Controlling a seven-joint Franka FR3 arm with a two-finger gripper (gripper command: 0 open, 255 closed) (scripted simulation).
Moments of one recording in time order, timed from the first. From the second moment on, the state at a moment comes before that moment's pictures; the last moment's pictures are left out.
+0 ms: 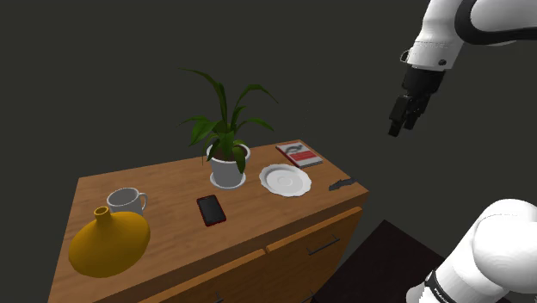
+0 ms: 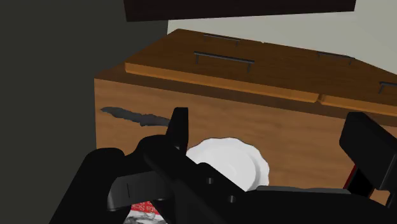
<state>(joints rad) -0.01 -0.79 -0.01 -2.28 -0.03 1.46 0.03</state>
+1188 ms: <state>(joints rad) 0.07 -0.54 -0.40 -2.45 -0.24 1.84 -0.69</state>
